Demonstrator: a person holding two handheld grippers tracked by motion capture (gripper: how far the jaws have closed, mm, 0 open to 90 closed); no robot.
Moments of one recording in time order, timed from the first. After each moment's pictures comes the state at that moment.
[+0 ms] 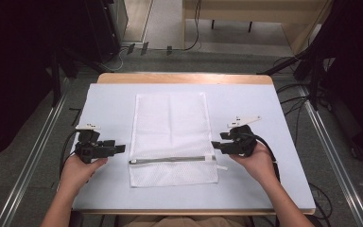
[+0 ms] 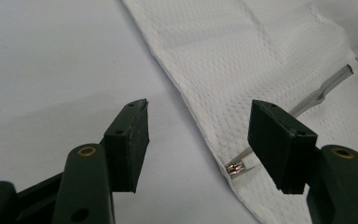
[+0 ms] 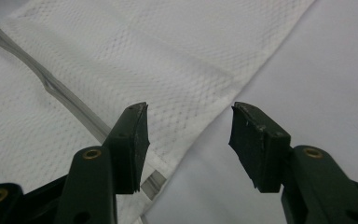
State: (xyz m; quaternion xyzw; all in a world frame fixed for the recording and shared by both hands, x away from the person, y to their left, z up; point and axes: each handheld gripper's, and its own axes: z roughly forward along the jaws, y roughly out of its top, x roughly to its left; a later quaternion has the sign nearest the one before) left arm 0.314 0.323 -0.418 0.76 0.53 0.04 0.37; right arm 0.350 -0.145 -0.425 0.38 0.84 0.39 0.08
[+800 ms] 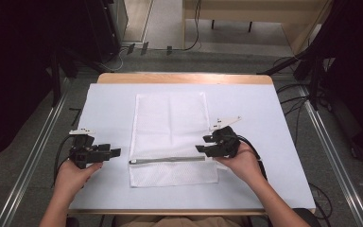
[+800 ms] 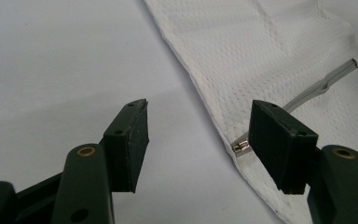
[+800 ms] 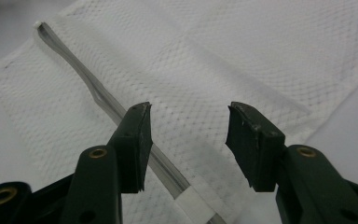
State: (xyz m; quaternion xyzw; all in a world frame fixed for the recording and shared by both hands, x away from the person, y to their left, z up) left arm 0.300 0.333 -0.419 0.76 0.54 0.05 0.37; right arm 0.346 -0.099 -0.424 0.32 0.86 0.39 0.05
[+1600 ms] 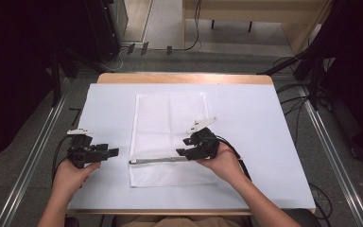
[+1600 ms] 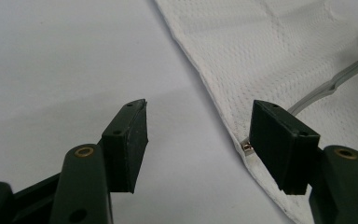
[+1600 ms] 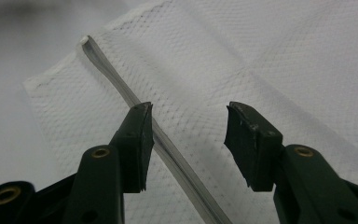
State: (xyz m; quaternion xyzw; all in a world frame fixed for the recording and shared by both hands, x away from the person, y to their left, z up) left arm 0.301 0.339 -0.420 0.75 0.54 0.05 0.37; right arm 0.341 -0.043 -0.420 0.28 0.88 0.39 0.03
